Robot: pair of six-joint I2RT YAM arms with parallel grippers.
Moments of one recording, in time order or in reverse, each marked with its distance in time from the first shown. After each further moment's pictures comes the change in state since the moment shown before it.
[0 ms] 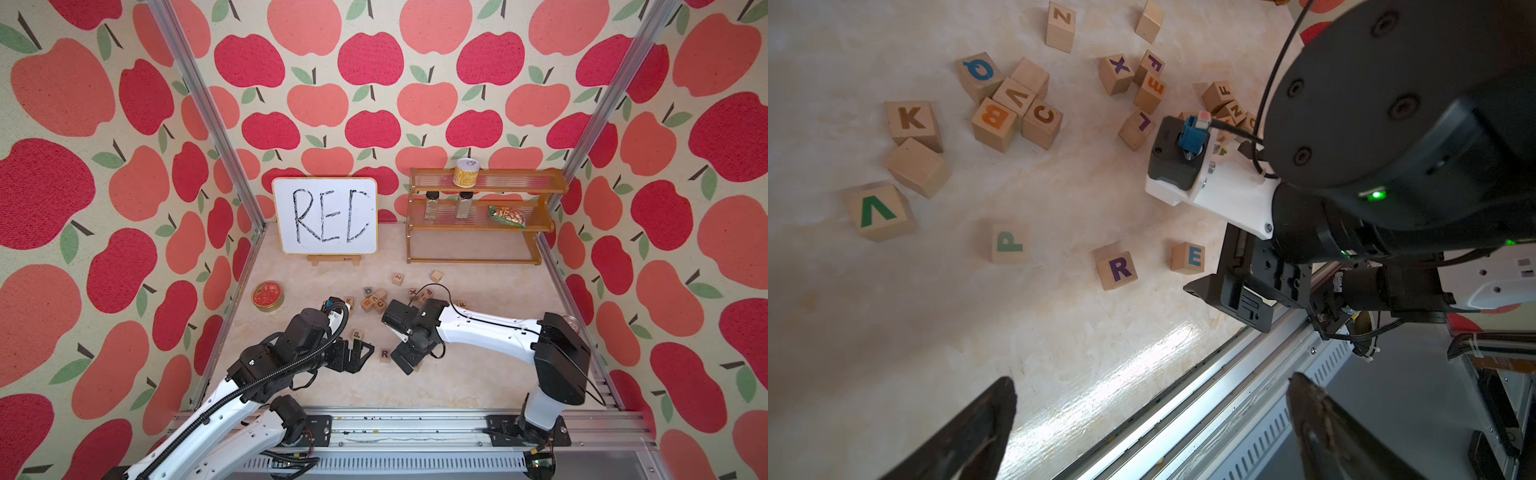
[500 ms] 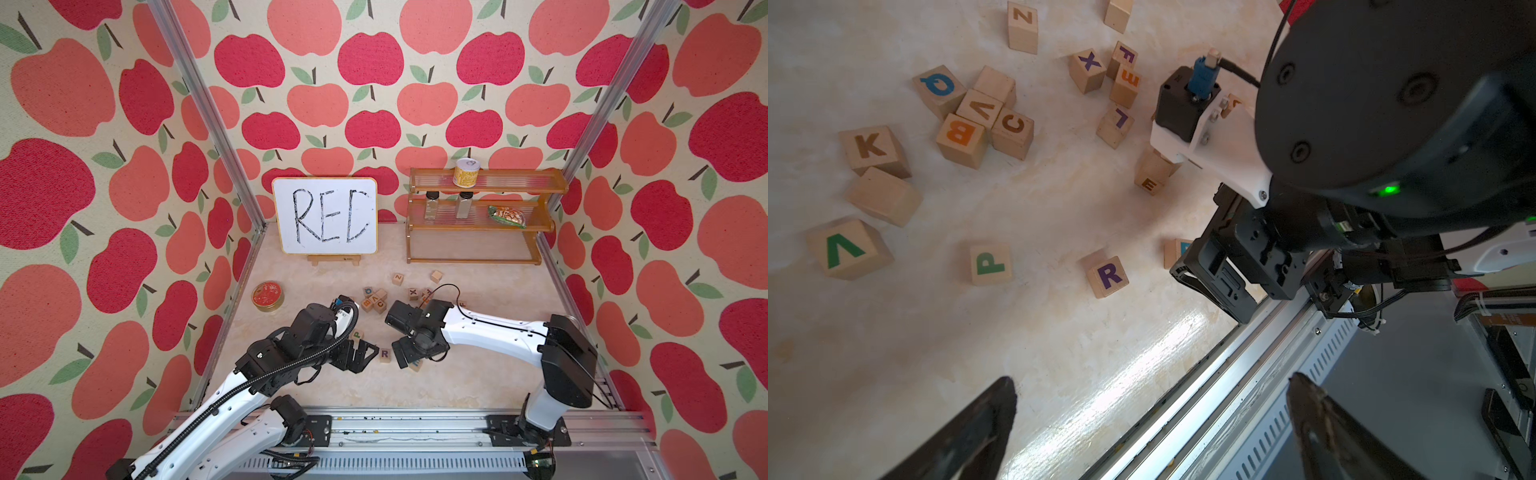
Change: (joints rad) left arm 0.018 0.047 0.000 0.048 0.065 0.108; right arm -0.001 -0.027 -0.043 0.007 0.016 0.416
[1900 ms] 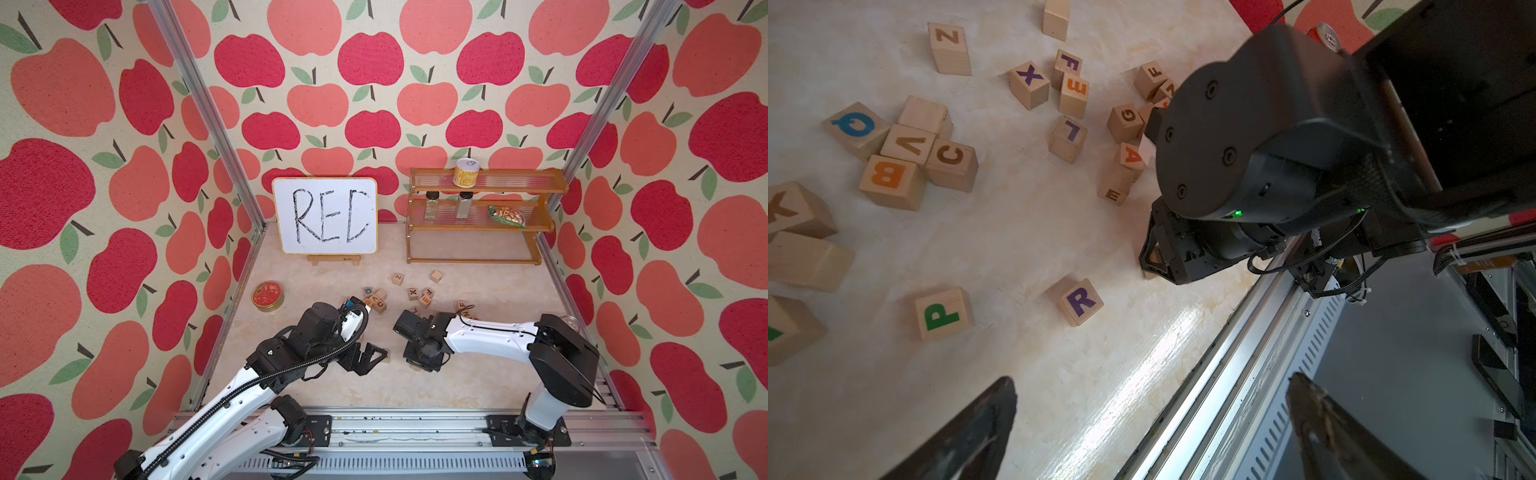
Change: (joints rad) left arm 0.006 0.031 -0.067 0.132 0.106 0.104; right arm -0.032 0.002 -0.193 0.254 -0.077 0.640
